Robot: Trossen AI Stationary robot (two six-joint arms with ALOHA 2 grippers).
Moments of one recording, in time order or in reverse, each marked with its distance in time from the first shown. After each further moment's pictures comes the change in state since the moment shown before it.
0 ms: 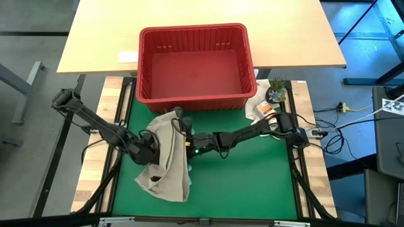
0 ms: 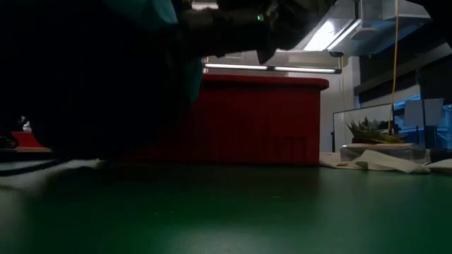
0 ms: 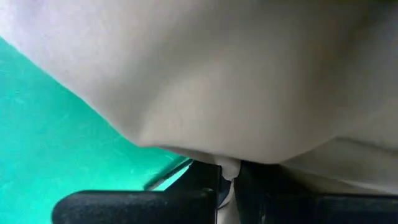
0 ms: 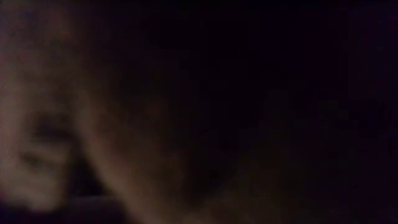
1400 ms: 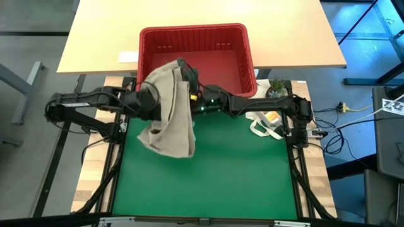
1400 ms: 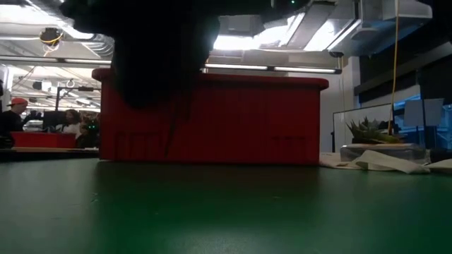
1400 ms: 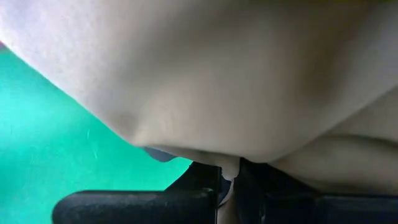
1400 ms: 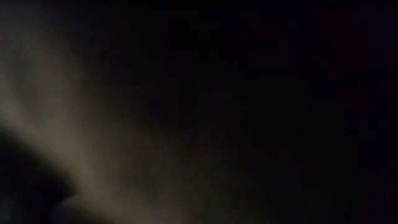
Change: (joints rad) left arm 0.544 -0.002 0.520 -0.429 -0.003 0.455; right arm -0.255 -0.231 0.156 -0.262 -0.151 -0.053
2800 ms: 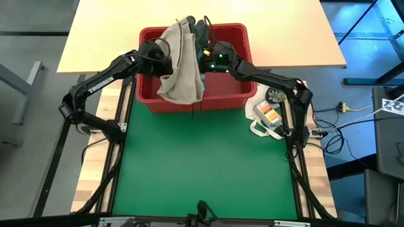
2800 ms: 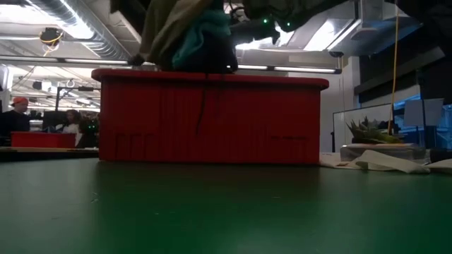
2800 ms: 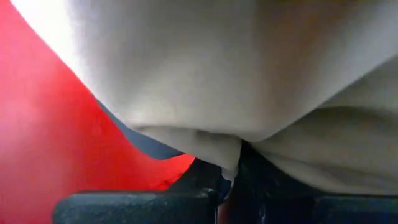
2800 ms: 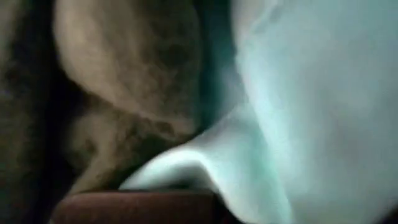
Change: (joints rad) left arm 0.717 0.237 0.066 0.418 0.381 0.495; right arm -0.382 0.022 0.181 -0.247 -0.042 -0.077
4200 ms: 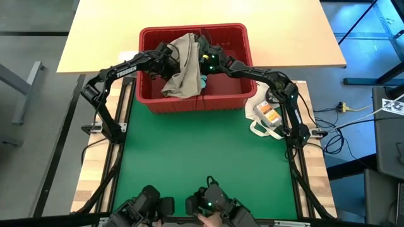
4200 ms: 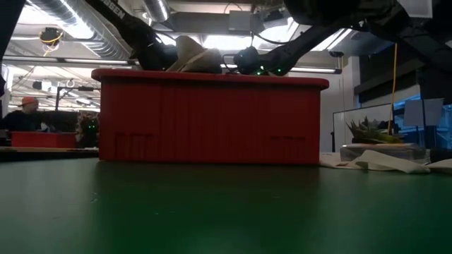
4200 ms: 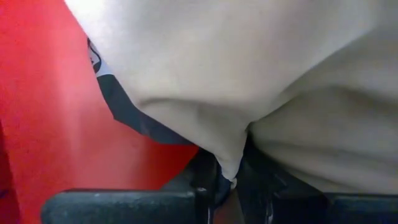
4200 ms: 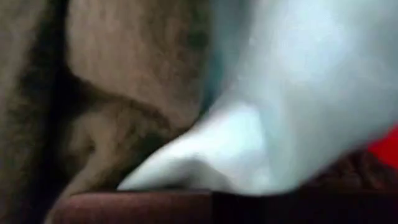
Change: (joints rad) left arm 0.152 0.347 -0.001 0.033 -0.090 0.100; right arm -0.159 0.242 0.000 -0.086 0.040 0.001
